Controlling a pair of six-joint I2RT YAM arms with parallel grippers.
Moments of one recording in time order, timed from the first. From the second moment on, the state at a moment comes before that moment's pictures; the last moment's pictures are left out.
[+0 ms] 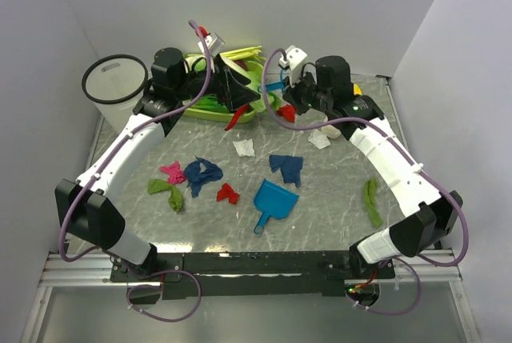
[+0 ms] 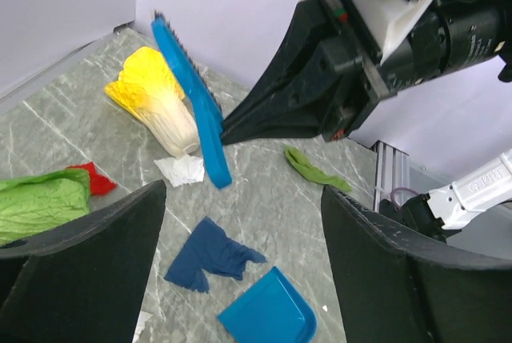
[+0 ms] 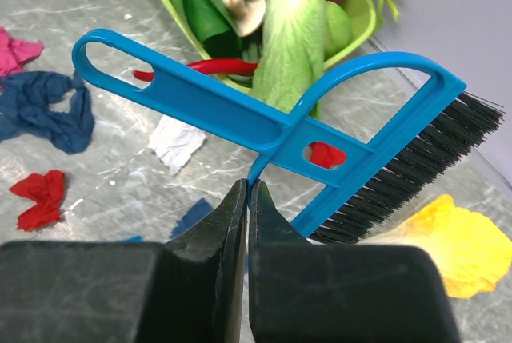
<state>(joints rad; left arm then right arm) -0.41 1.51 1.48 0.04 0.84 -0.31 0.47 1.44 1.55 -0.54 -0.20 -0.31</state>
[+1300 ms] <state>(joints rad) -0.42 1.62 1.51 0.07 0.82 -0.35 0.55 1.48 1.60 -0.53 -0.23 -0.27</state>
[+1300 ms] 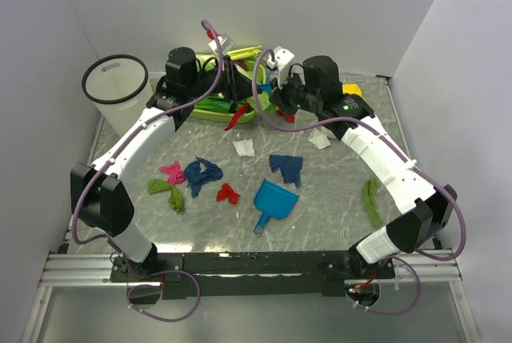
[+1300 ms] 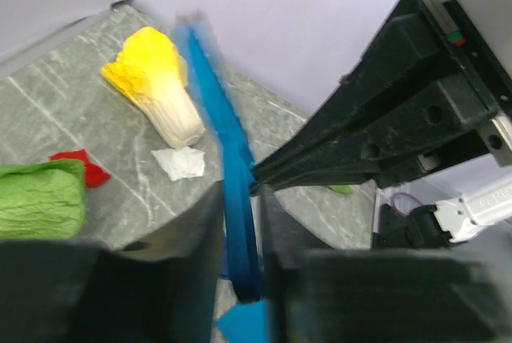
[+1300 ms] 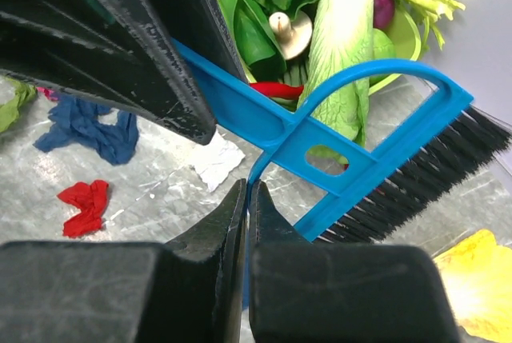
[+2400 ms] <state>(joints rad) -0.39 1.57 1.49 -0.31 0.80 0.05 0.41 1.35 1.59 -0.64 -0.39 -0.31</state>
